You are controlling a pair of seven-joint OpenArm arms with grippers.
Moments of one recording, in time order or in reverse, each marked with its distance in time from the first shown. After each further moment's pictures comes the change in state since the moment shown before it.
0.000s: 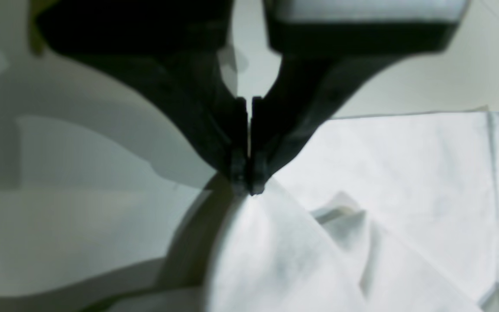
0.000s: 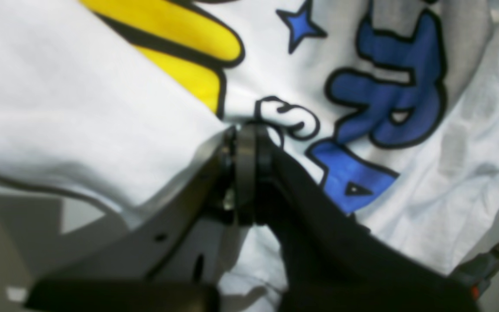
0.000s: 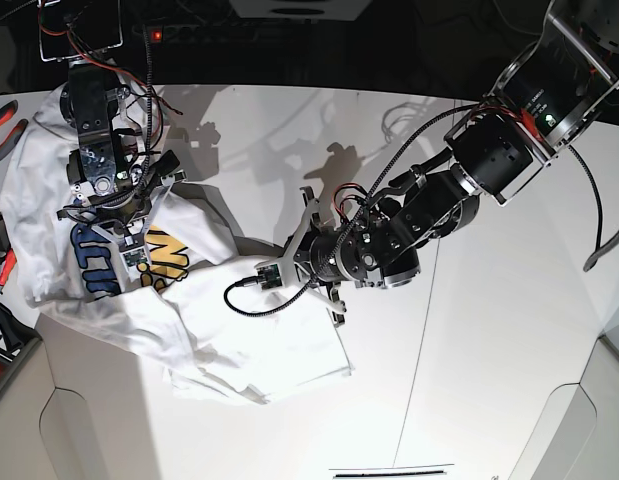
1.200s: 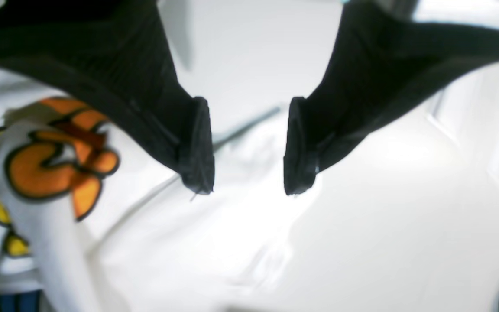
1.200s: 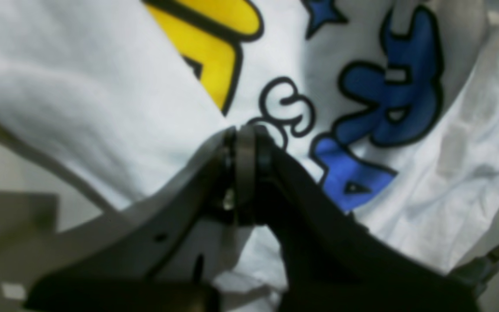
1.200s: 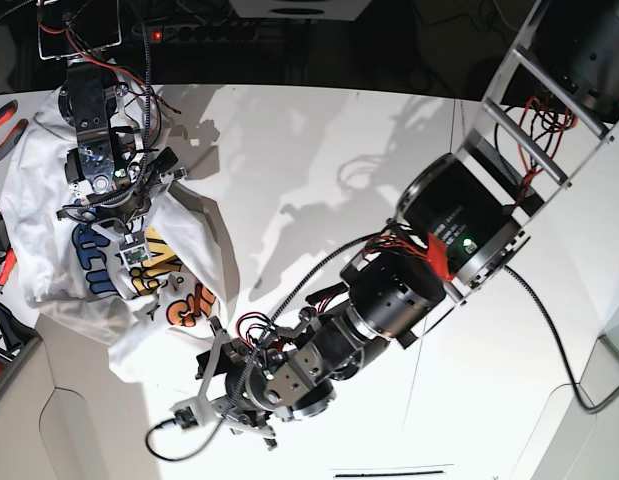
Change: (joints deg) left arm -24.0 19.5 0.0 -27.6 -8.6 7.9 -2.3; right arm -0.3 0.2 0.1 2.8 0.0 2.1 -0.3
